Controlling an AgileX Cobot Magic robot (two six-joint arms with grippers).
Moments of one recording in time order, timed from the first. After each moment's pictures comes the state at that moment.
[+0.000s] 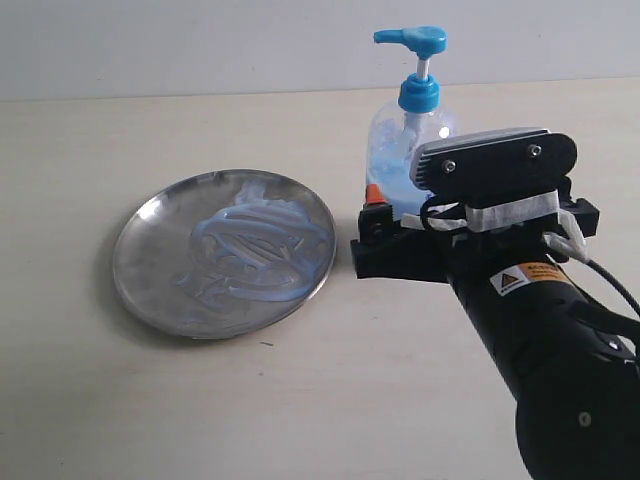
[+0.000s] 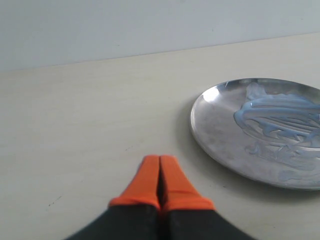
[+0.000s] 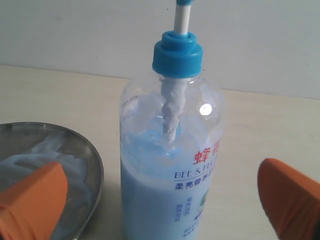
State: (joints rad) left arm -0.07 0.01 0.00 -0.14 0.37 0.23; right arm 0.98 1.57 -0.44 1.18 -1.04 -0.58
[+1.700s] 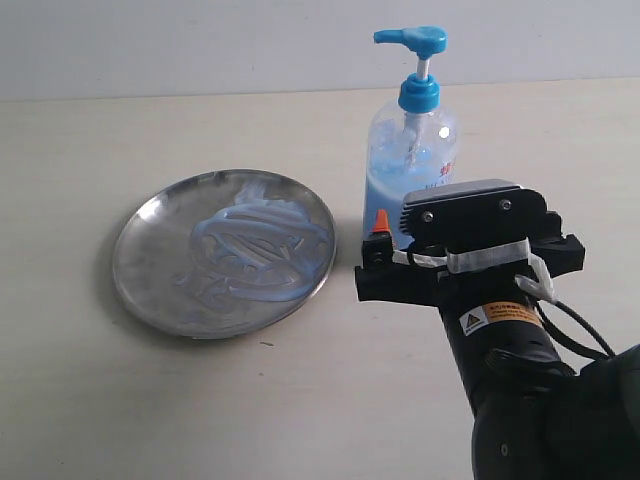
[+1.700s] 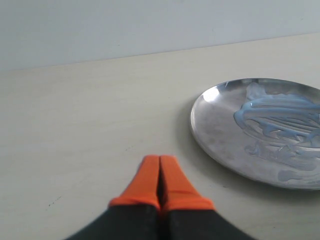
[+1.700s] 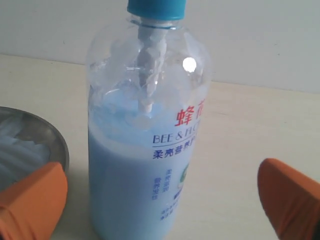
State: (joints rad) left arm -0.07 0.01 0.00 -0.14 0.37 0.23; right arm 0.98 1.81 -0.44 1.17 -1.21 -0.41
